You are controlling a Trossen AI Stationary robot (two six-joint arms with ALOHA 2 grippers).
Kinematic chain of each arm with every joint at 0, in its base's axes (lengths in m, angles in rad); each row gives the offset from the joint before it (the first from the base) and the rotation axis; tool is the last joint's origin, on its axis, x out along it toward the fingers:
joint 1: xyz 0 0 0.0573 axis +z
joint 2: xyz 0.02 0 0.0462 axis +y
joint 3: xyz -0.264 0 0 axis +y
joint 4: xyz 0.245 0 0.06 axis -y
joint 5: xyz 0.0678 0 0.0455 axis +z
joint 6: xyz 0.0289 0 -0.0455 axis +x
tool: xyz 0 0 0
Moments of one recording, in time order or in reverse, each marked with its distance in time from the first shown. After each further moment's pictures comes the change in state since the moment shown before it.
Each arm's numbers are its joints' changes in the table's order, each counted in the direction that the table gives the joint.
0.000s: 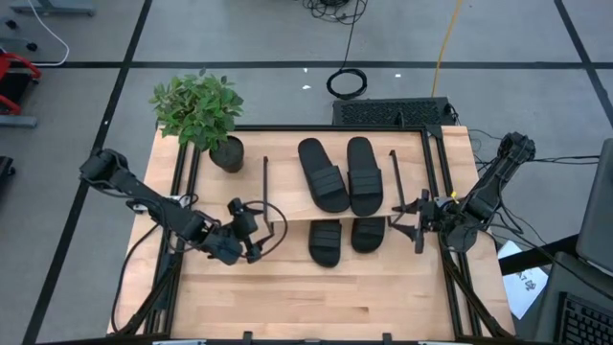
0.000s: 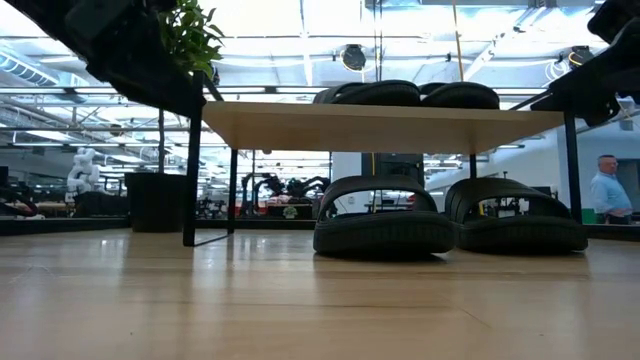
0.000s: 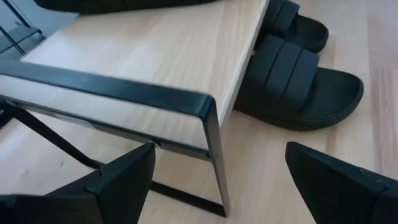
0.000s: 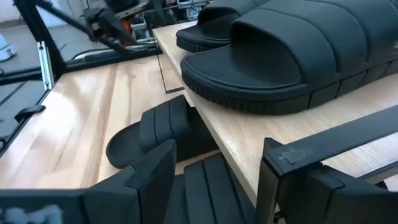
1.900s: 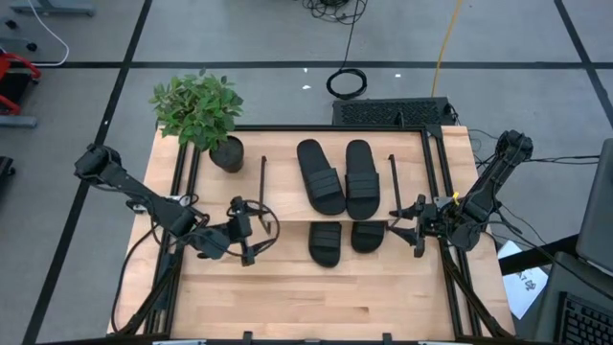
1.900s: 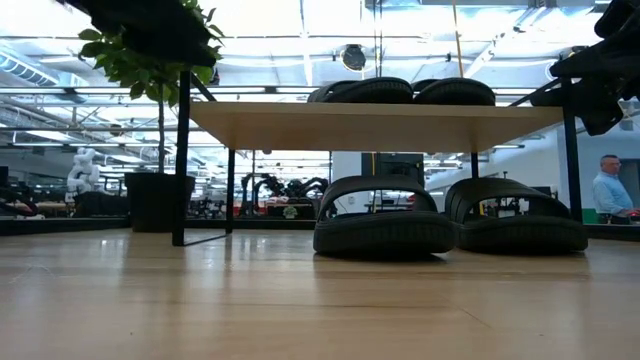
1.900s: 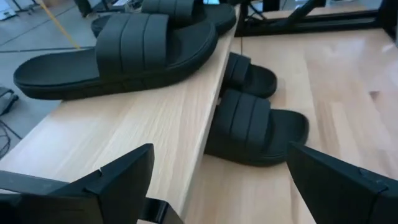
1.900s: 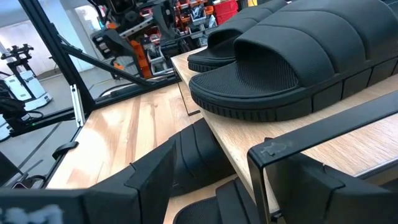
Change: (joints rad) left arm -0.027 -0.104 0.000 0.170 -0.034 0.289; right arm 0.052 0.018 0.111 0.352 -0.052 -0.027
